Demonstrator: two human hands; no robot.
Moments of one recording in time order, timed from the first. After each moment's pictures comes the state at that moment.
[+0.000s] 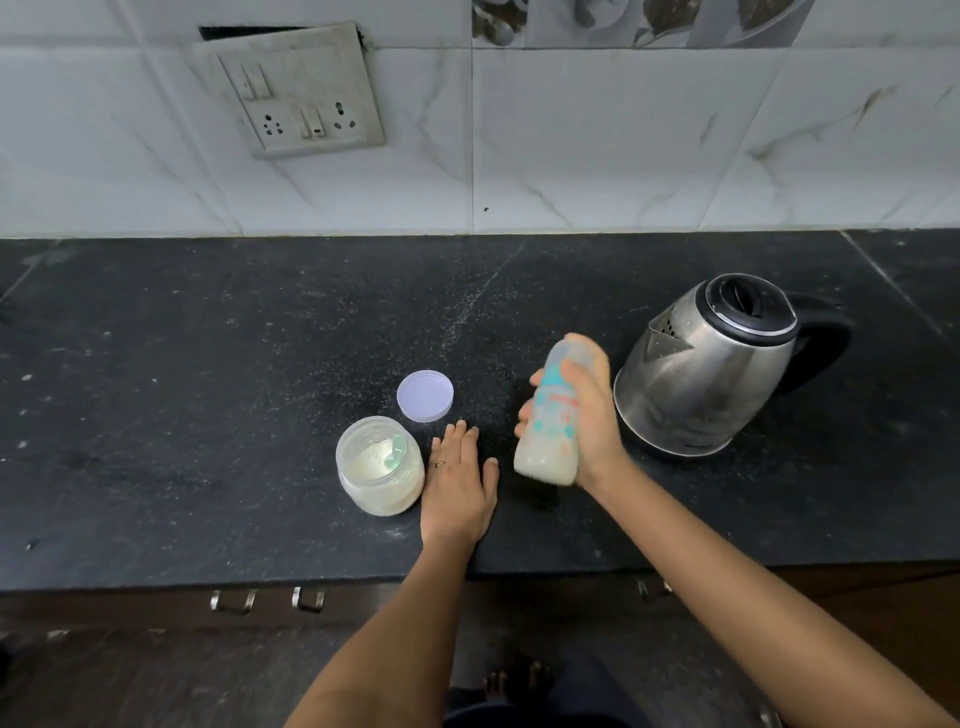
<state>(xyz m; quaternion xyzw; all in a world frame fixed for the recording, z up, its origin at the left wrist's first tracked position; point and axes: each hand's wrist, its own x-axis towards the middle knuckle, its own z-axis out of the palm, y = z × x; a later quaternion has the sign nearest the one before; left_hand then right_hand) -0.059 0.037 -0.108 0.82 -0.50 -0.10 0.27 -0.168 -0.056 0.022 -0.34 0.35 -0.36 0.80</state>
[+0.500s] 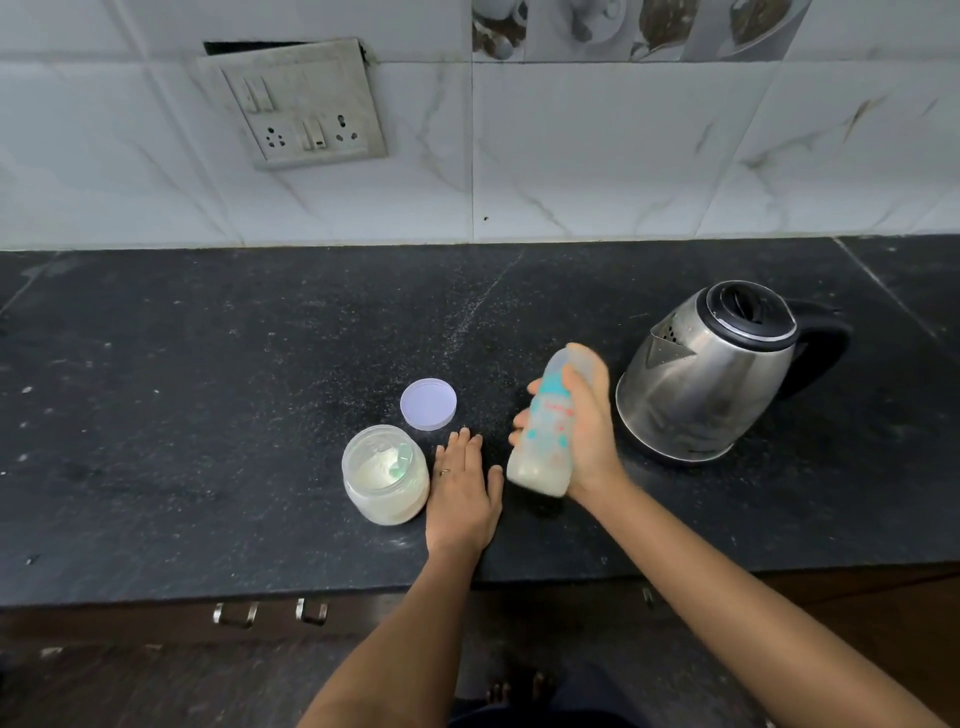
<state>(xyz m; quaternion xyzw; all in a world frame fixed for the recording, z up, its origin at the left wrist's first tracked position) -0.058 0.038 -0.110 0.82 -0.50 -0.11 0.25 -0.161 -0.046 0.017 -0.32 0.39 -0.39 0.77</state>
